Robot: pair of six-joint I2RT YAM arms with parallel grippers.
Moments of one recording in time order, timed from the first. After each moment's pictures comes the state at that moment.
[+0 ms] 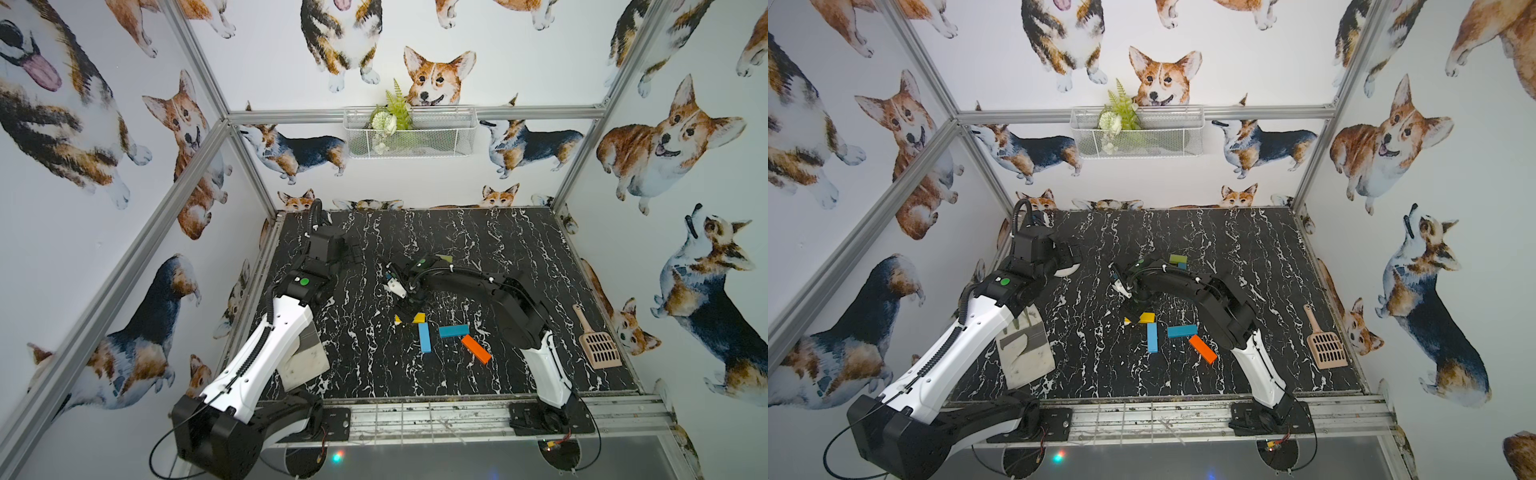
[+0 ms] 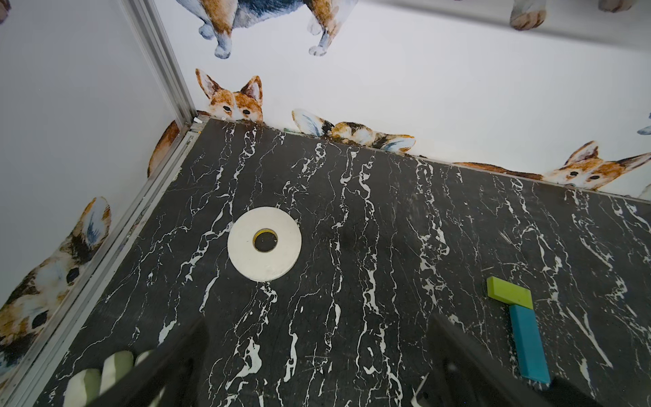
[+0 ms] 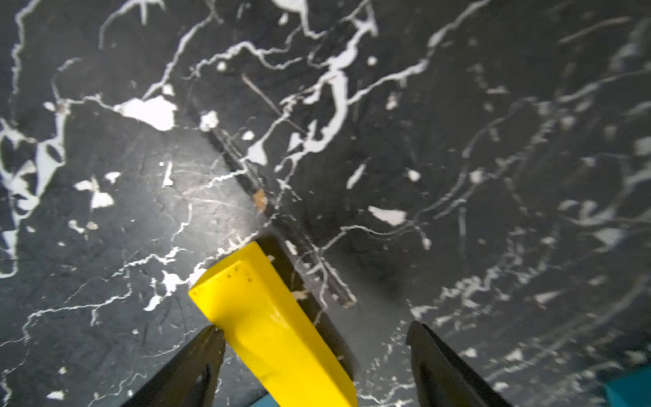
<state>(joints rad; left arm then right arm) -0.39 1.18 1.12 -0.50 -0.40 -0.37 0.91 2.19 1.72 -0.94 -0.03 -0.06</state>
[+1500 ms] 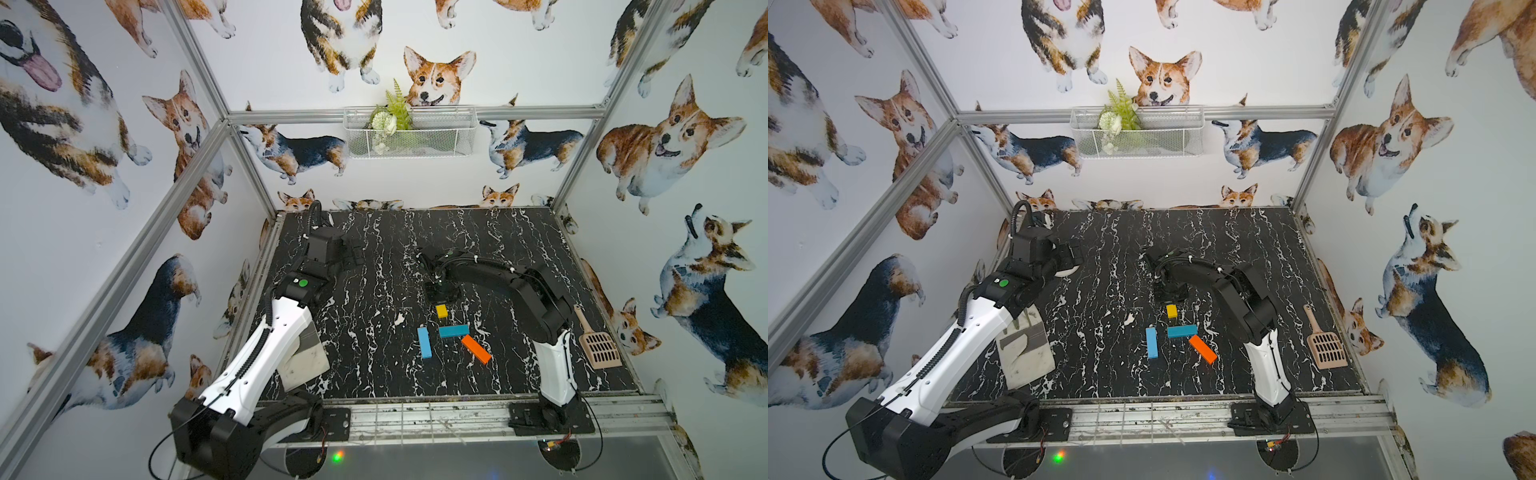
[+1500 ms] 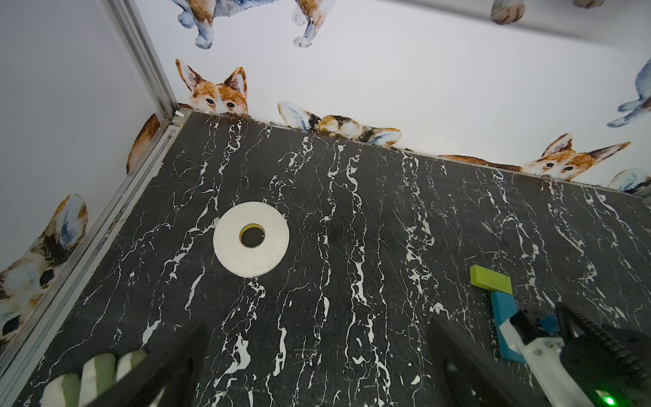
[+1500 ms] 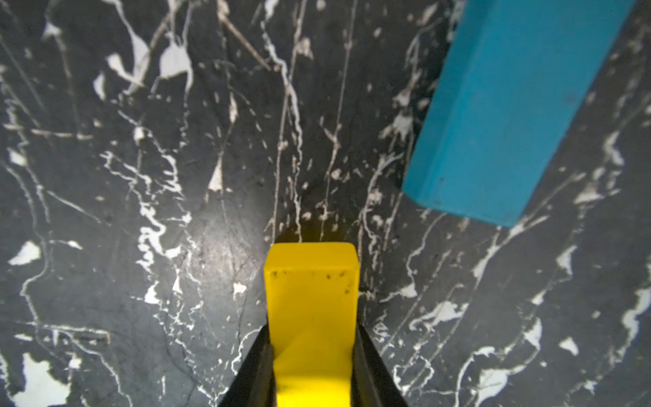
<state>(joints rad) -0.38 1.17 1.11 -0.49 -0.34 -0.38 0.72 2.09 1.51 -0.90 0.08 0.58</state>
